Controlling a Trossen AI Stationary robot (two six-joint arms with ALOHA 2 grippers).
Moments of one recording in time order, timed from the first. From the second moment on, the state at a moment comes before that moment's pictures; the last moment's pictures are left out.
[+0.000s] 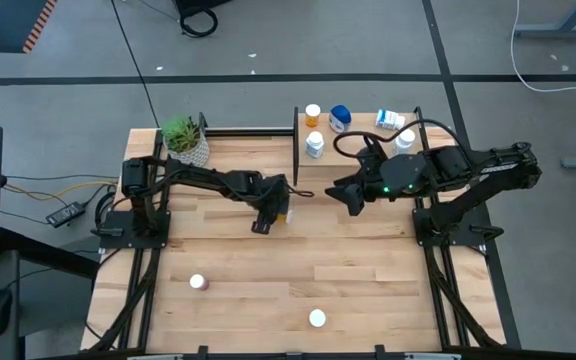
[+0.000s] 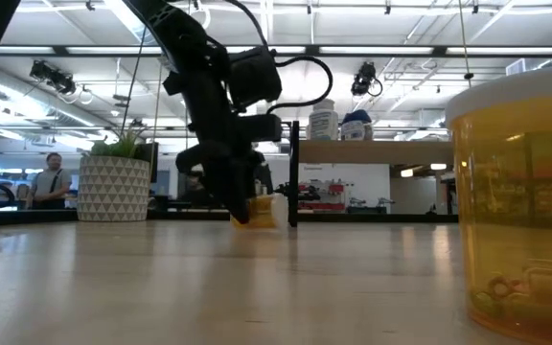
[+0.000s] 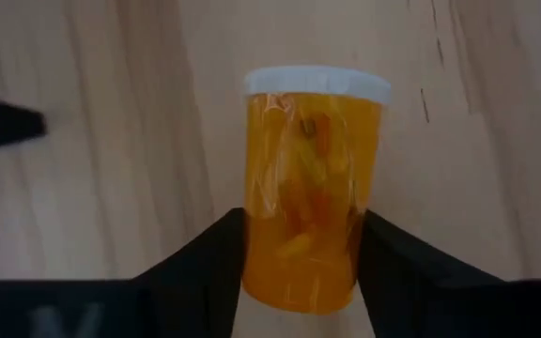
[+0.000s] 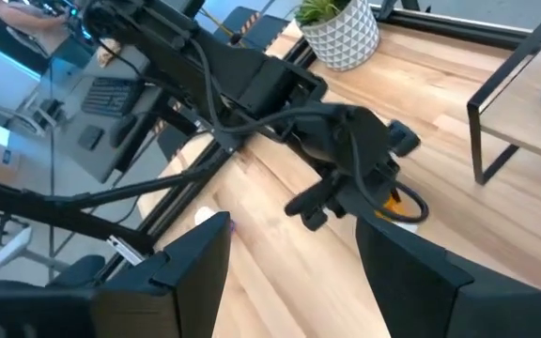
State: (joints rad) left arm 0.16 1.87 1.13 -0.39 0.02 0.39; right arm 0.25 1.27 1.53 -0.82 0.40 0.97
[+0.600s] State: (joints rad) left arm 0.19 1.58 1.13 -0.12 0.25 -0.11; right arm 0.24 1.27 1.53 -0.86 0.39 0.76
